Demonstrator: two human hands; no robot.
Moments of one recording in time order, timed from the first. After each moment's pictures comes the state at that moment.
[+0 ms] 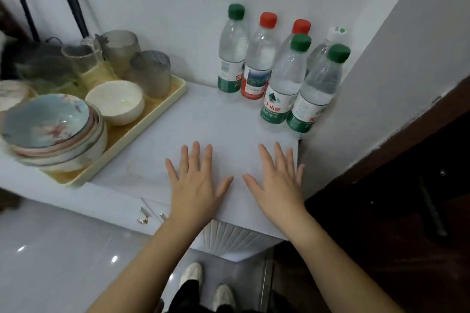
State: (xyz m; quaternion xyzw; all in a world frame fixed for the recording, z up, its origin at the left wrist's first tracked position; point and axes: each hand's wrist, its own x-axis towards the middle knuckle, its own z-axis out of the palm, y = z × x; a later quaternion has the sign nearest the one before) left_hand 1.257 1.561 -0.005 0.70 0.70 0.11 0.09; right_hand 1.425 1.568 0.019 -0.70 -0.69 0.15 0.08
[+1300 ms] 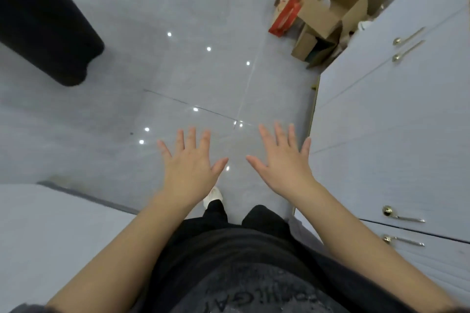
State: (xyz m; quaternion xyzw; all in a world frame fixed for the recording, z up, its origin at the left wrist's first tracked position) left_hand 1.093 1.063 -0.069 -0.02 0.97 0.09 0.21; right_hand 1.073 1.247 -0.046 0.03 -0.96 0.04 -0.27
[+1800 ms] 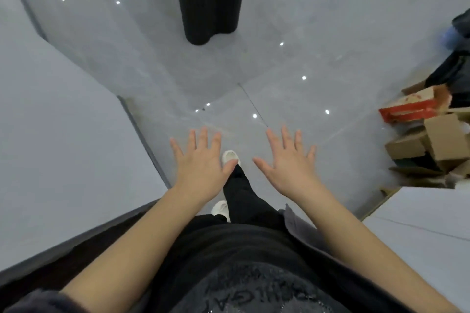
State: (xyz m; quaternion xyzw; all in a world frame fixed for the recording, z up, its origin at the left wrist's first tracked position) left_hand 1.093 0.941 -0.083 -0.33 0.90 0.17 0.21; right_hand 0.965 1.069 -0.074 0.33 -0.89 -0.05 -0.30
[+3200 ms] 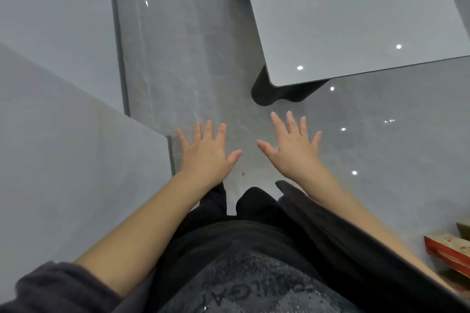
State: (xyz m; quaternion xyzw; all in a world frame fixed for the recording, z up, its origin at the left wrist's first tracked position) left_hand 0.978 0.489 -0.086 -0.48 0.82 0.23 0.21; right_hand 0.811 0.557 -0.070 0.47 -0.83 -0.09 -0.30
